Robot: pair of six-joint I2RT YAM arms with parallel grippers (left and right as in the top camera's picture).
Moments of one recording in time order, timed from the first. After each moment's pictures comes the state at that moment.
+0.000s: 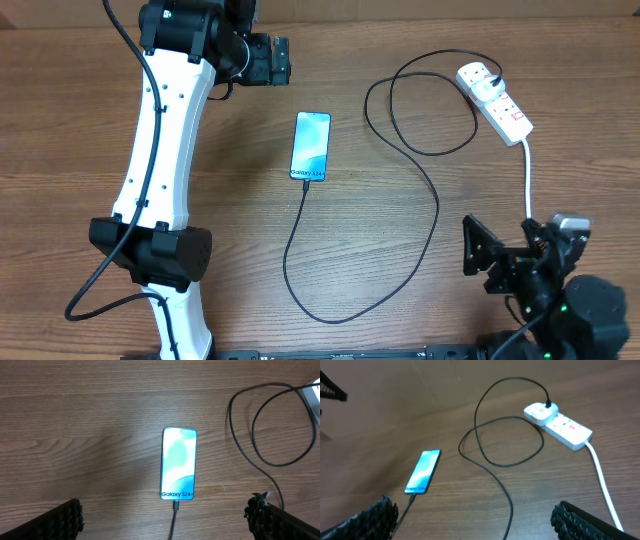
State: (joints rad) left arm -0.23 2.07 2.41 -1.45 0.08 -0.24; right arm 0.09 0.27 0.69 -0.80 -0.08 0.29
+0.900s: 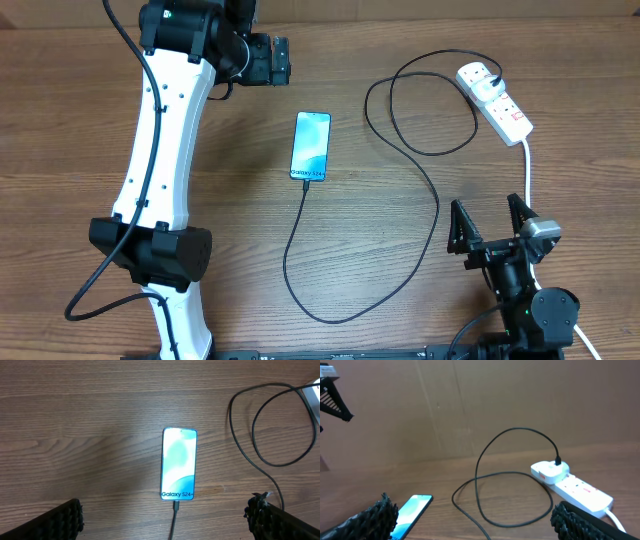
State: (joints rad) left arm -0.23 2.07 2.41 -1.45 0.08 -0.24; right arm 0.01 0.01 0.13 -0.09 -0.16 0.19
